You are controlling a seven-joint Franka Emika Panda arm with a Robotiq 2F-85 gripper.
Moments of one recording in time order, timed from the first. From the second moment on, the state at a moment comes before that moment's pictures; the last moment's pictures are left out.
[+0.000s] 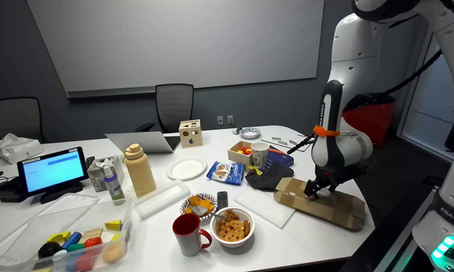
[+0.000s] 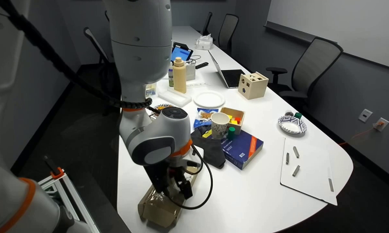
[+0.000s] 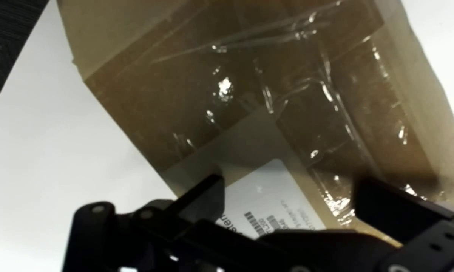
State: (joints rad) arm -0.06 0.54 0.03 -2.73 0.19 3.23 -0.01
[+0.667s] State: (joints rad) arm -0.06 0.30 0.09 -2.73 0.20 3.15 0.16
